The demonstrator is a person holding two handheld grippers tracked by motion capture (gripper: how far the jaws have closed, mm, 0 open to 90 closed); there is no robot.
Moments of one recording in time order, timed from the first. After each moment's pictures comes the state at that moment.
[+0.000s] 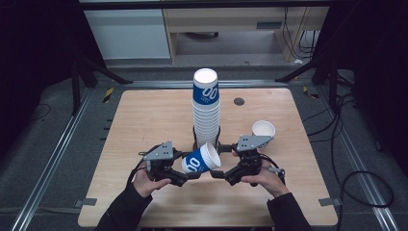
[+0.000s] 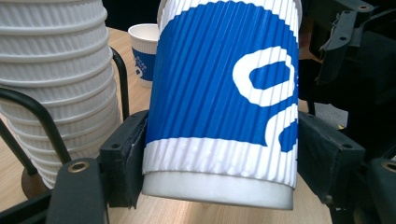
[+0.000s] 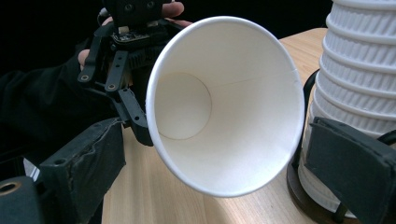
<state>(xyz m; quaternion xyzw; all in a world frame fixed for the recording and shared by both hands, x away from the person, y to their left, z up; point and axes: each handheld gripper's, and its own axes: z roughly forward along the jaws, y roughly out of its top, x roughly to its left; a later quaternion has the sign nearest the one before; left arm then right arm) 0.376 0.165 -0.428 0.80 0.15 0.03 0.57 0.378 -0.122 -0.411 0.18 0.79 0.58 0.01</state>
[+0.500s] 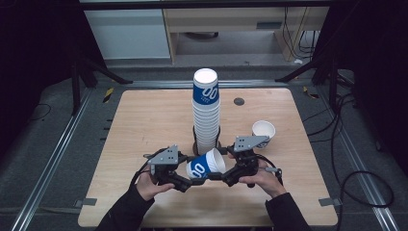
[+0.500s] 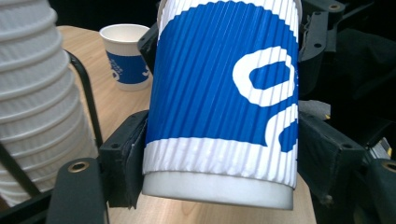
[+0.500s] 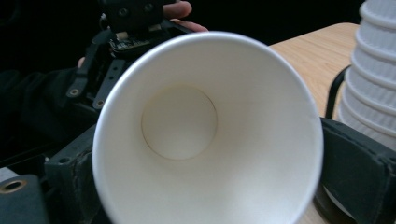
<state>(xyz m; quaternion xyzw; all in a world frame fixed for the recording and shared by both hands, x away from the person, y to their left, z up) 0.365 0.151 -0.427 0.81 0.11 0.02 0.57 0.380 -0.114 -0.416 0.16 0.79 0.59 -0.02</state>
